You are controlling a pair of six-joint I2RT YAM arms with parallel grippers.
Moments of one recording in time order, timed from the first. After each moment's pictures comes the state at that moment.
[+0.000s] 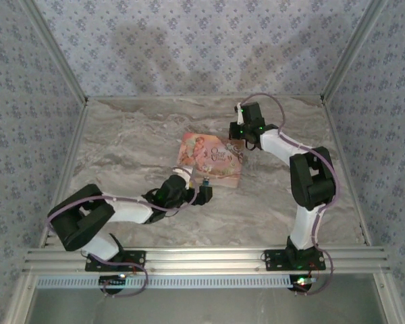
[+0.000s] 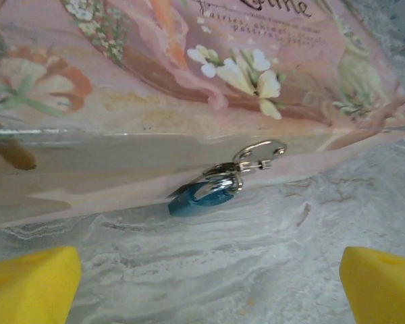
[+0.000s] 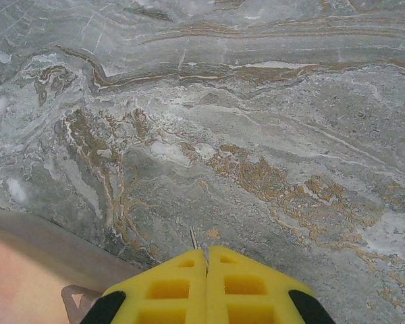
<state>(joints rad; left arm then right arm) -0.91 1.53 0.46 0.53 -0.08 -0.60 0.35 1.88 1.33 -0.18 -0.08 0.24</state>
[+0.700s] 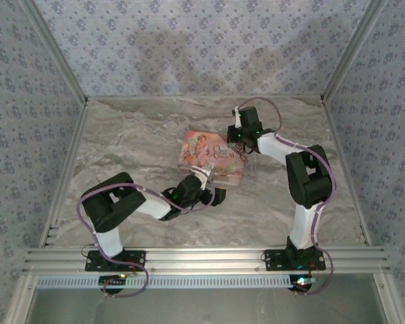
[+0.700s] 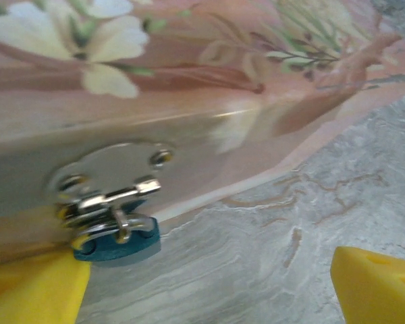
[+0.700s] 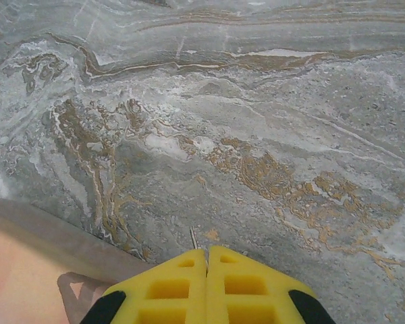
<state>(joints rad) -0.97 1.79 0.60 0.71 -0.06 -0.48 0.37 1.91 1.27 -0.07 -0.07 0.23</state>
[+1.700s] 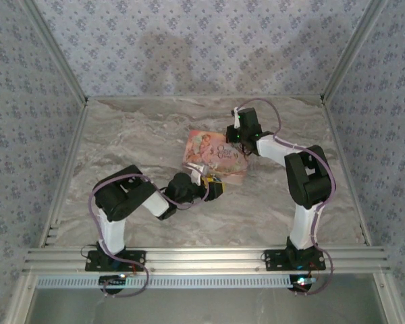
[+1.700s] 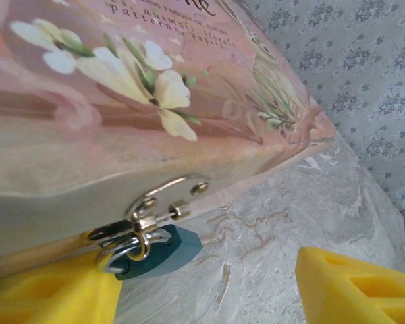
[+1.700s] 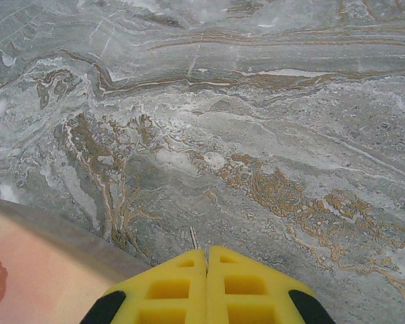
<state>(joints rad) -0.86 1.93 0.55 1.12 0.22 -0.68 0.37 1.91 1.24 0.00 -0.06 0.23</state>
